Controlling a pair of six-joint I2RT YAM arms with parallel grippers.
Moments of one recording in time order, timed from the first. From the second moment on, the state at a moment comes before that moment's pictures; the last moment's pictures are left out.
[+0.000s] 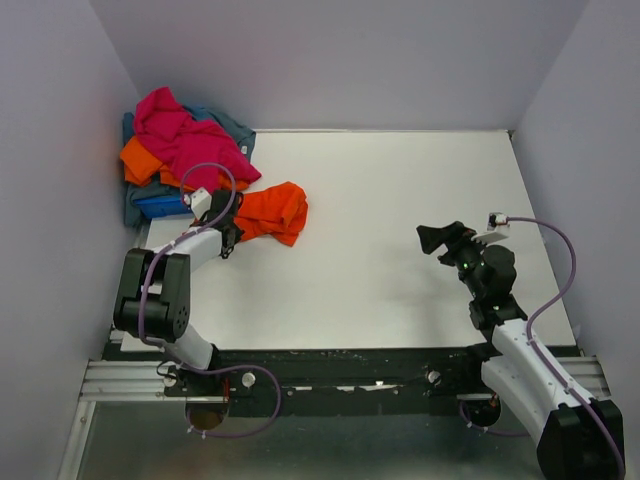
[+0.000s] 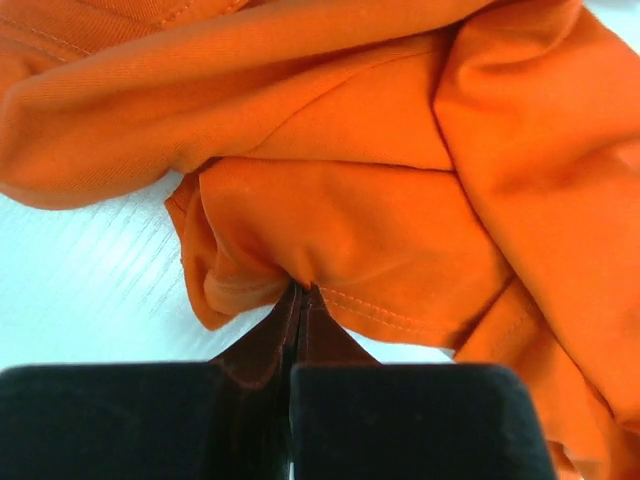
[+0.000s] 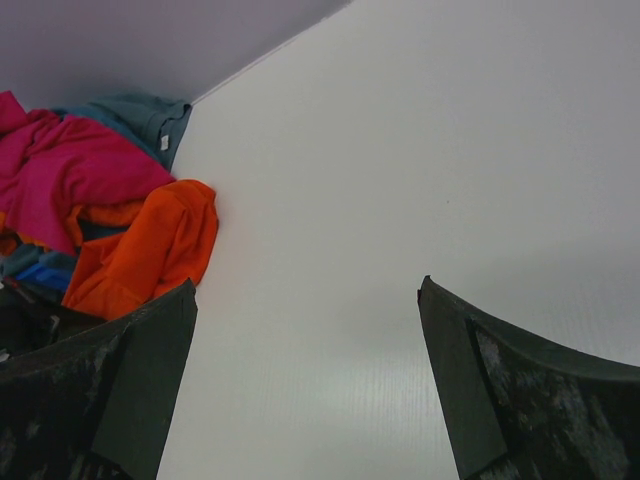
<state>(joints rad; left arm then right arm) -0.13 1.61 0.83 -0.16 -0.37 -0.81 0.15 0.75 0.26 0.37 -0.07 0.62</state>
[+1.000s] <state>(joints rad) -0.86 1.43 1.66 -0.39 -0.56 -0.43 0.15 0.75 0.26 0.37 -0.08 0.62</state>
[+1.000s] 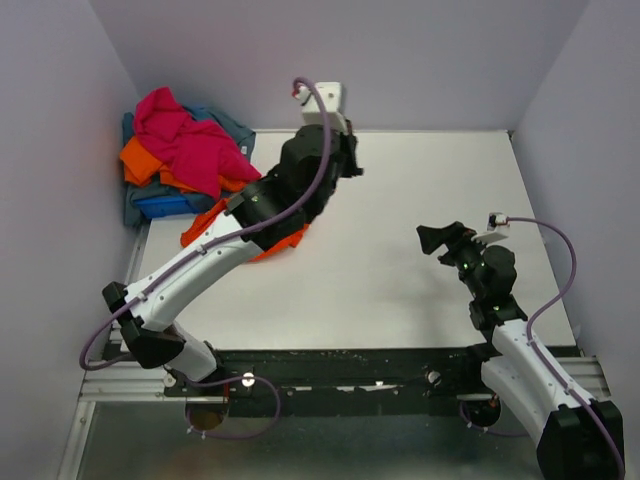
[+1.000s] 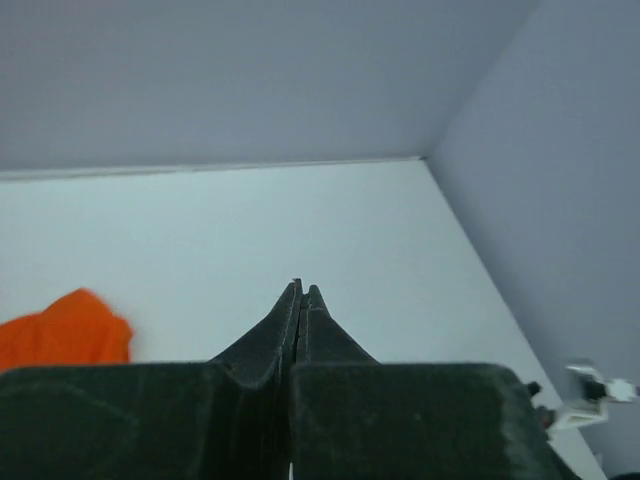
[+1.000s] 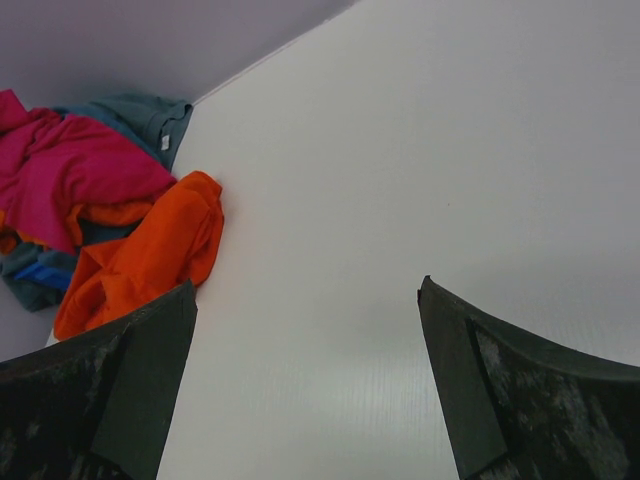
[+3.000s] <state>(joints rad) -0.52 1.26 1.17 -0.64 -0.53 -0.50 0.15 0.97 0.29 0.46 -0.31 0.60</state>
